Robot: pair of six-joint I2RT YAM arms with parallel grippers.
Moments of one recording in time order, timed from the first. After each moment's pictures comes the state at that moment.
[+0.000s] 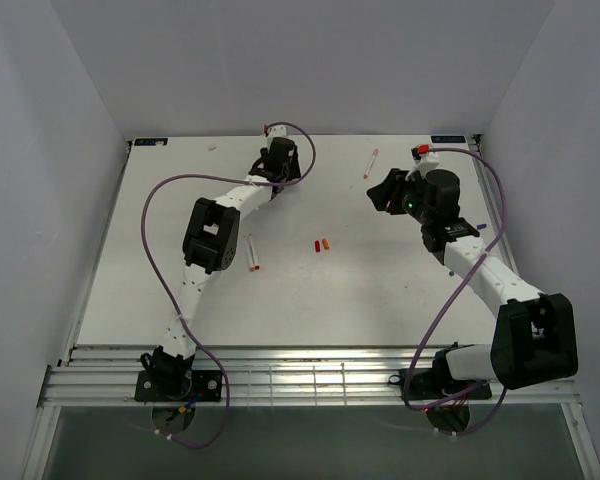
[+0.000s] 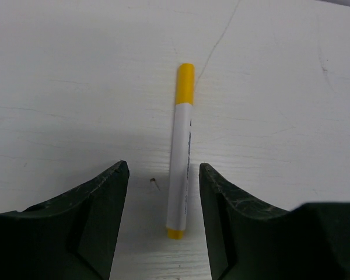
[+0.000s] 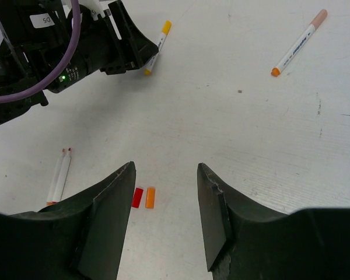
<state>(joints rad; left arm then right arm) -0.44 2.56 2.09 -0.06 -0.32 -0.37 0.25 1.33 0.87 0.19 -0.26 0.32</state>
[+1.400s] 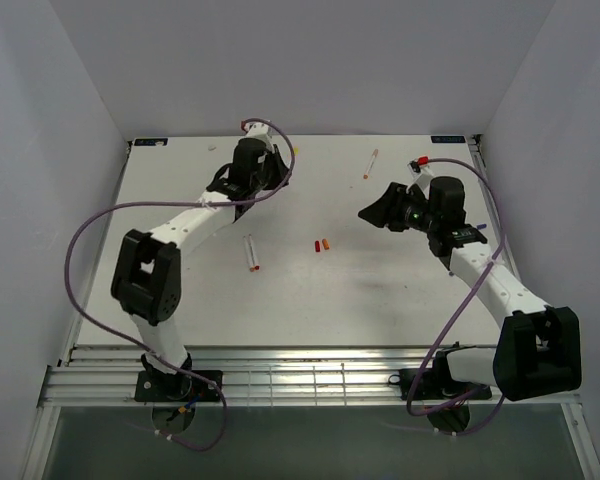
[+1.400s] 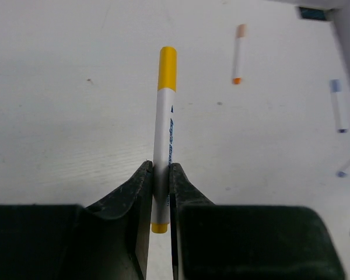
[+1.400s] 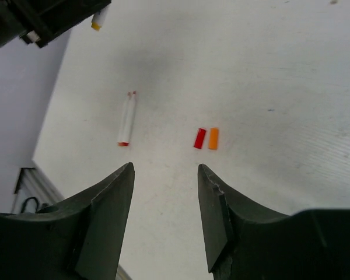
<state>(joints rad) -0.46 1.93 1.51 -0.05 -0.07 -0.40 0.21 1.27 0.85 0.00 -0.52 0.46</state>
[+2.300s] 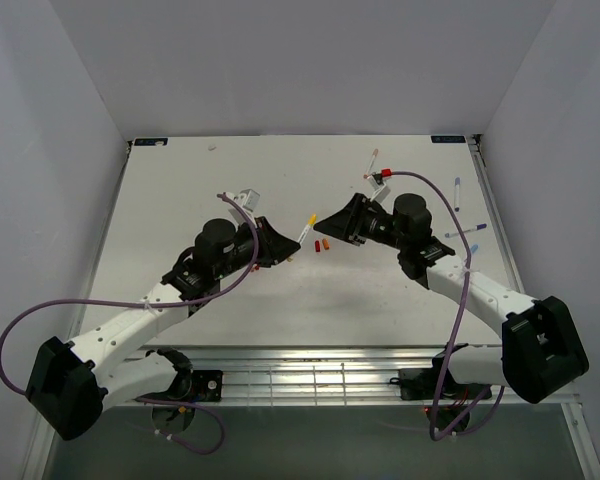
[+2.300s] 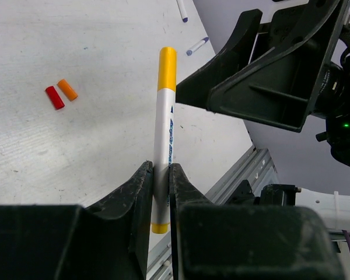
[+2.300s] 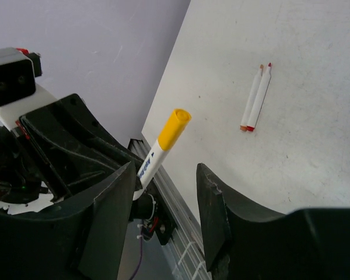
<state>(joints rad) -0.66 1.06 0.69 0.13 0.21 -0.73 0.51 1.27 0.73 0.38 -0.58 0.92</state>
